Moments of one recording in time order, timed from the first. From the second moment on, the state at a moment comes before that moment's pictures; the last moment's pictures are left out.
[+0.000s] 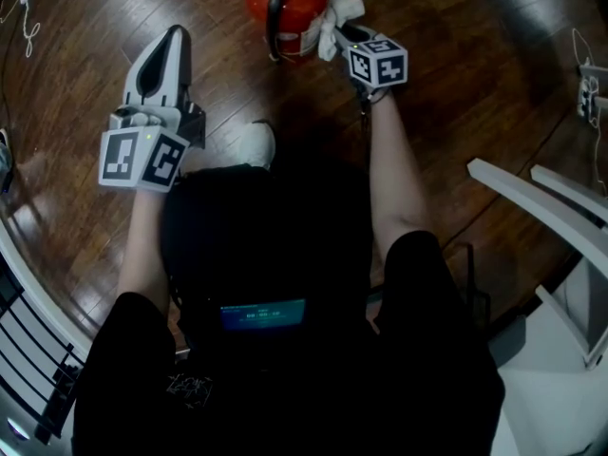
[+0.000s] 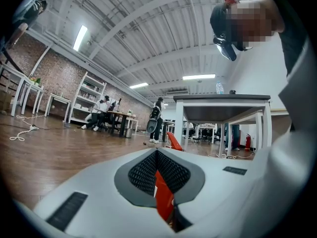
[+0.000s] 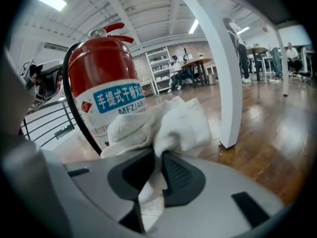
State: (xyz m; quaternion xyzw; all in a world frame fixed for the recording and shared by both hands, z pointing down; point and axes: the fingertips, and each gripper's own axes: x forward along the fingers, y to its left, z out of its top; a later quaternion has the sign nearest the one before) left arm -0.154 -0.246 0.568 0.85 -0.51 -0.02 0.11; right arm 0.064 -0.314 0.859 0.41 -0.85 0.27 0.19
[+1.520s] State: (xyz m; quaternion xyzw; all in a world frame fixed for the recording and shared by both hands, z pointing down) left arm -0.172 -0.211 0.373 0.86 -0.50 0.02 0.12; right arm 0.073 -0.168 0.497 0.46 -0.86 0.20 0.04
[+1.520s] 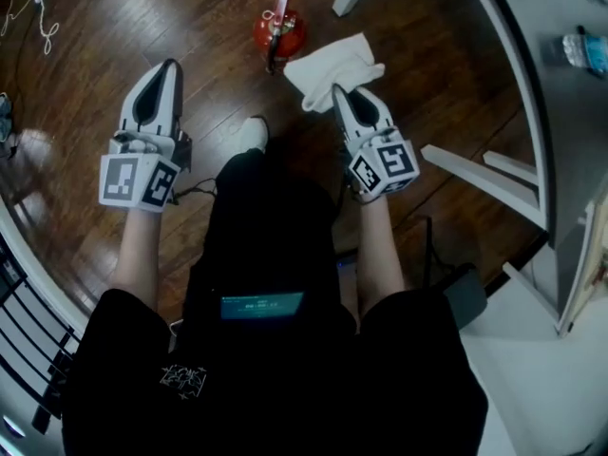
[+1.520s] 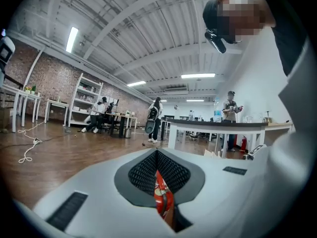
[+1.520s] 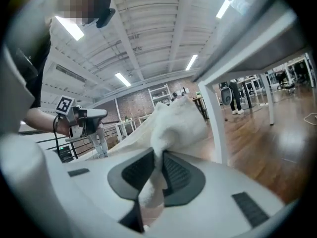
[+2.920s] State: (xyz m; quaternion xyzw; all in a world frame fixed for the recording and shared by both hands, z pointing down) left arm -0.114 0.069 0.004 0.87 -0.47 0.00 0.13; right arm 0.018 0.093 0.021 0.47 -0.87 0.15 -0.01
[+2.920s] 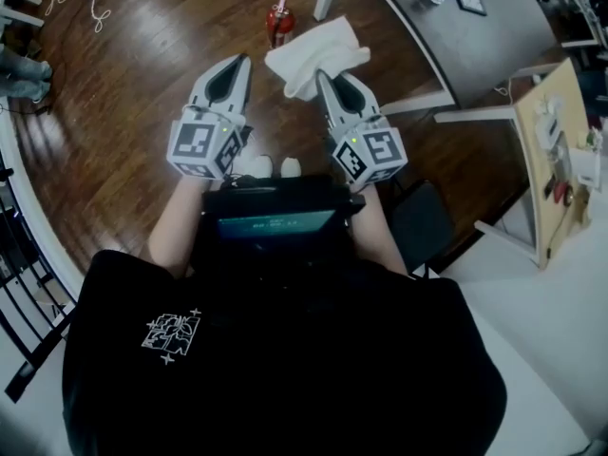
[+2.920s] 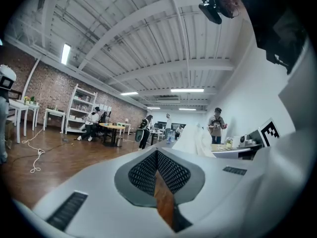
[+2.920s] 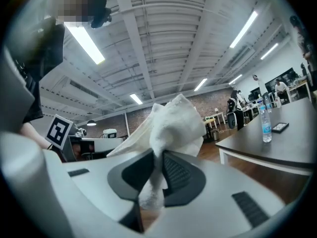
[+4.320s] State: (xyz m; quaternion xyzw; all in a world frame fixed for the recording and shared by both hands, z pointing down) left arm -0.107 0.072 -0.015 0.88 -0.46 -0.02 0.13; right arm 0.013 0.099 0.011 0.47 -0.87 0.13 0.01
